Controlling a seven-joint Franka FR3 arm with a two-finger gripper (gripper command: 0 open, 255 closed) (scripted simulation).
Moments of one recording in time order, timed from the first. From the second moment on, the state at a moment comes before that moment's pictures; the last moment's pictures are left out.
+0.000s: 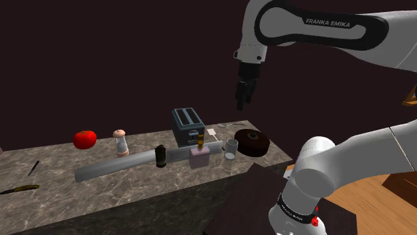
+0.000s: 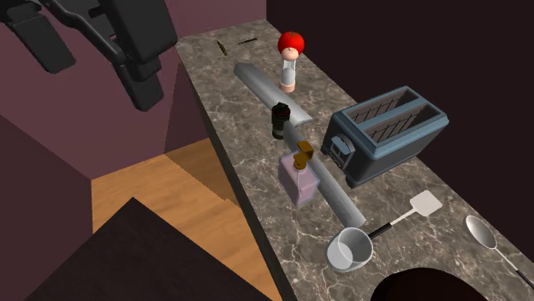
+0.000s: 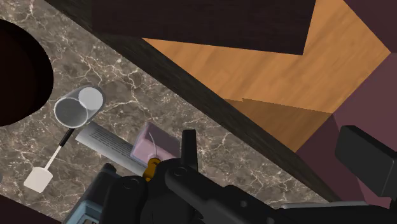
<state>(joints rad) 0.00 -0.79 -0.02 -2.33 0.02 1.48 -0.13</state>
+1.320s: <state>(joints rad) 0.04 -0.43 -0.31 -2.54 -0.14 2.09 -0.66</state>
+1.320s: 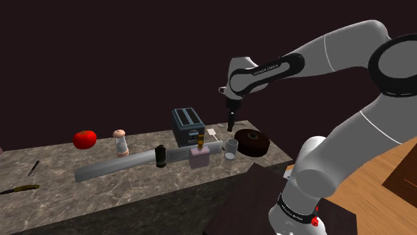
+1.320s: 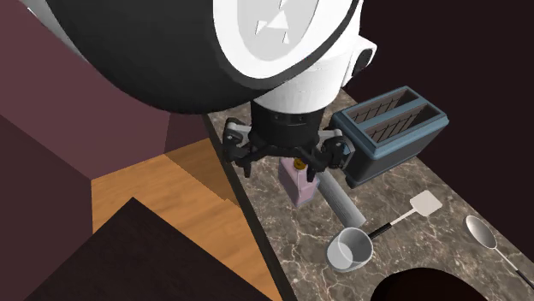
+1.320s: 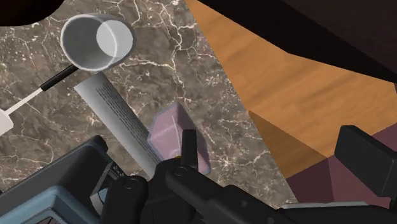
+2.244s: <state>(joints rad) 0.08 0.16 -0.41 -2.33 0.11 2.49 -1.19</state>
